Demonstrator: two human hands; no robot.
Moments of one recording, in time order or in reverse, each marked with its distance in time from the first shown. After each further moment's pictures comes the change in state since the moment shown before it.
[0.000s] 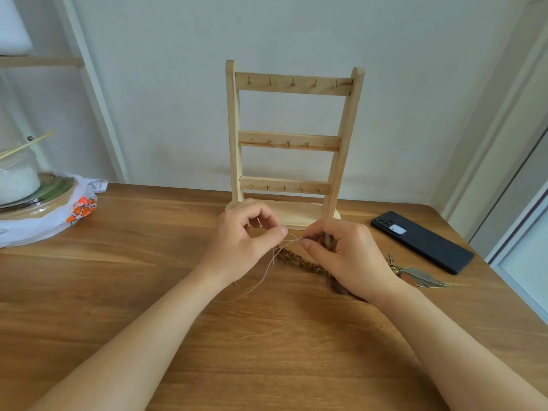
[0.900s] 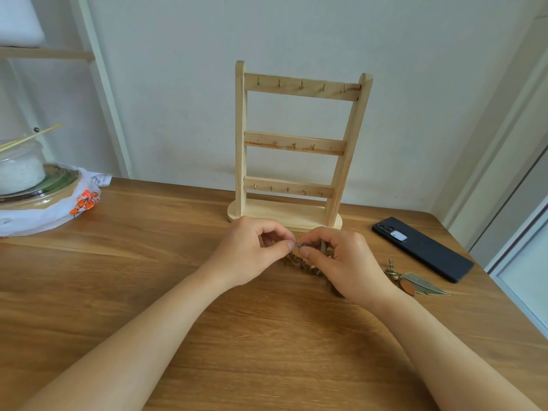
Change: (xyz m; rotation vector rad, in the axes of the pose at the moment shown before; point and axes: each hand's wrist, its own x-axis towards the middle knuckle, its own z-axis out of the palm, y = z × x) left_hand -0.005 0.004 0.005 0.039 -0.127 -0.038; right_hand -0.001 0.000 0.006 0.120 -0.080 0.035
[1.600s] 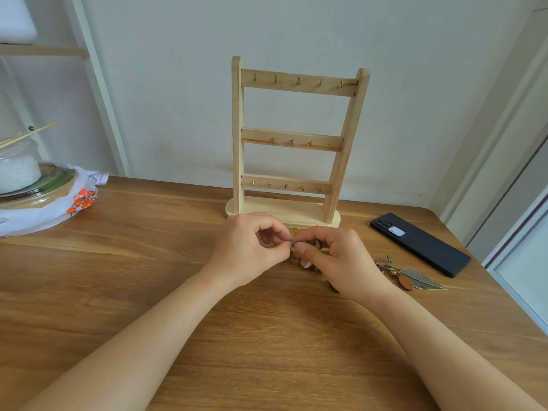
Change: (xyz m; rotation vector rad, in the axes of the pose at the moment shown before) left_hand -0.002 -0.008 0.006 0.078 0.124 0.102; right_hand -0.001 -0.006 0.002 0.138 -0.056 0.070
